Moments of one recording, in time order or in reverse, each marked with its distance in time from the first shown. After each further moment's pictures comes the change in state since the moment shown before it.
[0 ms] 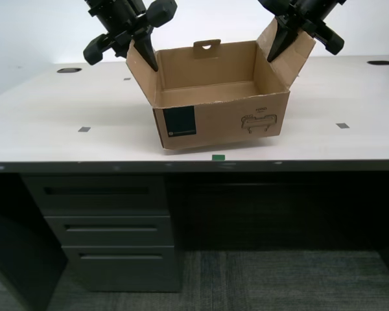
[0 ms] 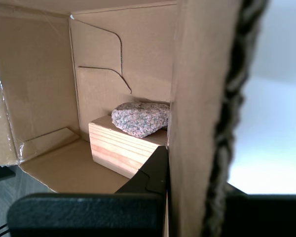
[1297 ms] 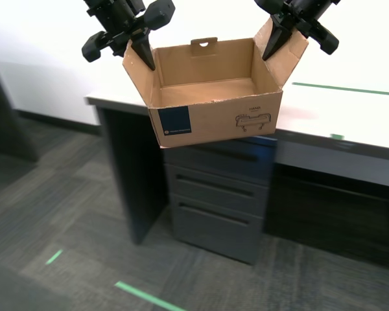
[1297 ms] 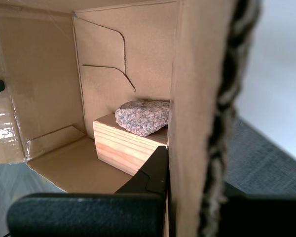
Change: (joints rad) arm 0 0.018 0.000 0.000 0.038 0.000 0.046; arm 1 0.000 0.000 -0.002 0.028 -0.037 0.065
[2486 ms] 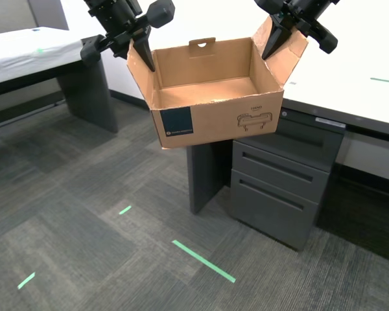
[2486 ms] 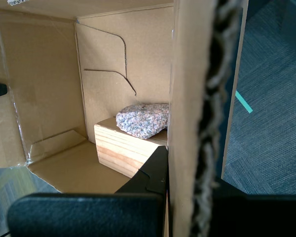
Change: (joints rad) arm 0 0.001 0.000 0.000 0.013 0.001 -0.016; arm 1 -0.003 0.000 -0.002 -0.016 -0.005 -0.138
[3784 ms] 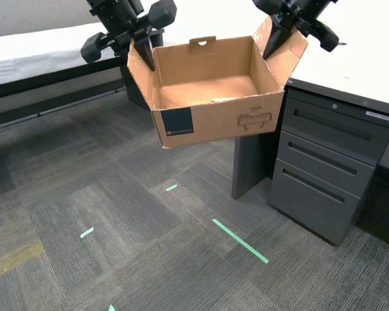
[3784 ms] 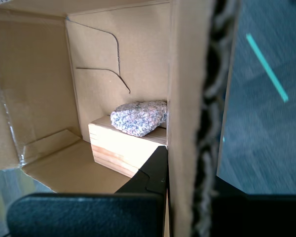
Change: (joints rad) arm 0 0.003 -0.001 0.000 -0.018 0.041 0.011; arm 1 -0.017 -0.001 -0.002 0.007 -0.039 0.011
